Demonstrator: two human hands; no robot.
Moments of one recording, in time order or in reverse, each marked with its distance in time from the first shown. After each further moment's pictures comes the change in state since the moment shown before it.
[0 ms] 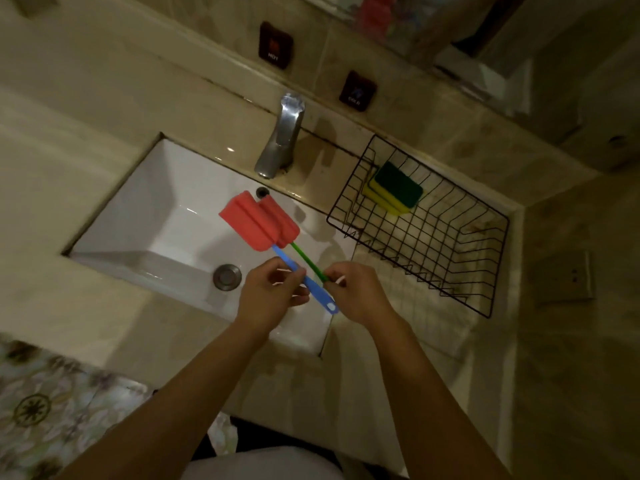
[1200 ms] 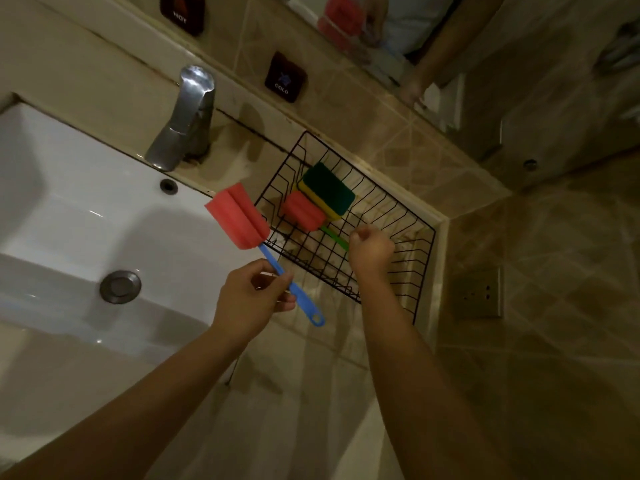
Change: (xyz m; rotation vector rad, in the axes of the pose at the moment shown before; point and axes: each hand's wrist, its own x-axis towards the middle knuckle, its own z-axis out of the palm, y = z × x) left_hand 0.029 -0.004 0.105 -0.136 -0.127 -0.031; right_hand 0.086 0.105 -0.108 -0.043 0.592 0.428
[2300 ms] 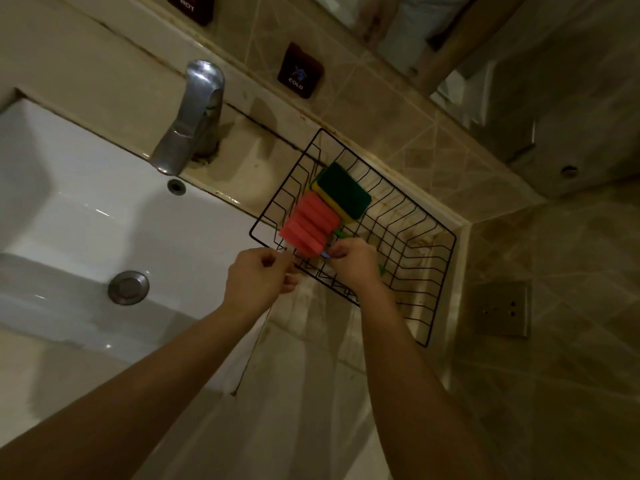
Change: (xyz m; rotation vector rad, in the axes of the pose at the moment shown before) left_hand 0.050 0.011 -0.001 0.186 0.112 -0.082; right_hand -0.001 -0.002 0.033 -0.156 -0.407 -0.199
